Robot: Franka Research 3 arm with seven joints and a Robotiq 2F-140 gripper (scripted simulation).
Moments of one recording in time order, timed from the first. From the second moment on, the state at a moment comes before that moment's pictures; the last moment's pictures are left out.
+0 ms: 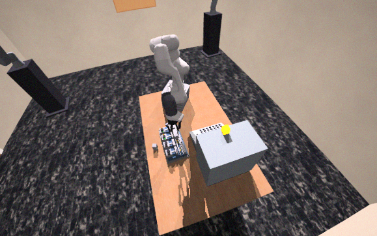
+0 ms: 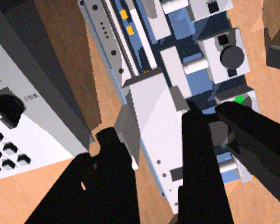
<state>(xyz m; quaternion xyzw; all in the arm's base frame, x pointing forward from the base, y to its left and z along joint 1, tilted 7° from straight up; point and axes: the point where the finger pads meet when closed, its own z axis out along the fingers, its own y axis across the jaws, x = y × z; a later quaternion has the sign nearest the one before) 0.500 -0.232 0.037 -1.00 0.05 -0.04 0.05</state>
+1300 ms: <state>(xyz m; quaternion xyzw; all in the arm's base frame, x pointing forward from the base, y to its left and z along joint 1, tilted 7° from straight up) 0.502 -0.234 0.040 -1.00 0.06 -0.04 0.05</state>
